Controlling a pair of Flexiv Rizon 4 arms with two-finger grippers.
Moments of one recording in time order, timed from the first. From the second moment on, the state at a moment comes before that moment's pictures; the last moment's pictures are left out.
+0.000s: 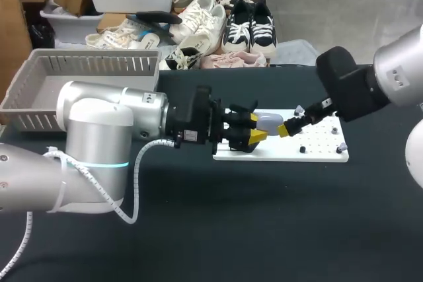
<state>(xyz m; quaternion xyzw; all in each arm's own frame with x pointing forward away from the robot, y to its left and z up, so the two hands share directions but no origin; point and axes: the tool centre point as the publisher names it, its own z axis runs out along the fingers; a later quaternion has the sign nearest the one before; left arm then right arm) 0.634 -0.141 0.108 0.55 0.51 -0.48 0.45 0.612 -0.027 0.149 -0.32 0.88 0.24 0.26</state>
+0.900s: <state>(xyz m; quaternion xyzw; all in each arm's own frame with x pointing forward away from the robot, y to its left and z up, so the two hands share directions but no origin) 0.634 -0.141 0.108 0.55 0.51 -0.48 0.45 0.630 -0.022 0.135 -0.32 0.89 0.21 0.25</state>
